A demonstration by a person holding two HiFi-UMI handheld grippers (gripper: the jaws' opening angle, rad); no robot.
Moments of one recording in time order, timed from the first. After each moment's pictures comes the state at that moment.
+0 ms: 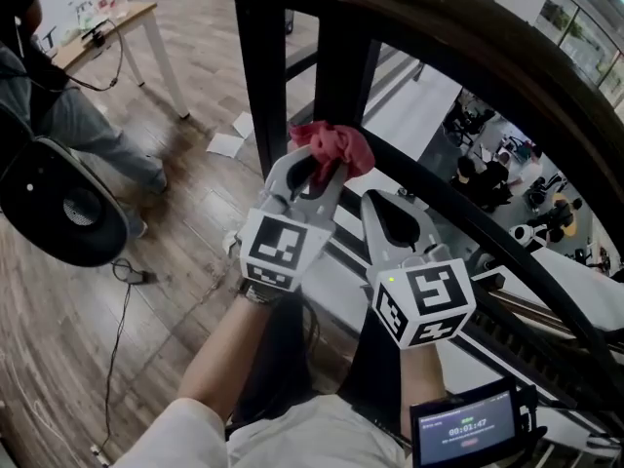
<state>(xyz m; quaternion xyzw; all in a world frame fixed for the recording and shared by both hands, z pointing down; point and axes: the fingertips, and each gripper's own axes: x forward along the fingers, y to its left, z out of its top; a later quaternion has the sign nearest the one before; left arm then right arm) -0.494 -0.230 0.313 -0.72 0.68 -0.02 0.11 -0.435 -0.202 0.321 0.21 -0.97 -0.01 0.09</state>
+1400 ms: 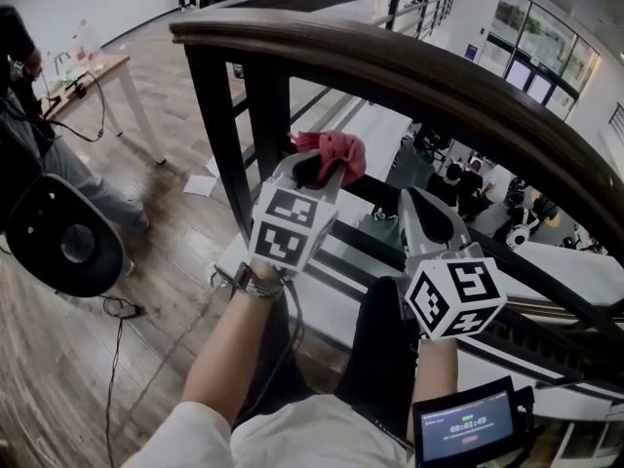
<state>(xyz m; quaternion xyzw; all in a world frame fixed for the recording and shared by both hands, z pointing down) -0.409 -0.269 0.290 -0.76 0.64 -0.09 0.02 -0.295 -0.238 0.253 0.33 -0.94 -0.02 0.01</state>
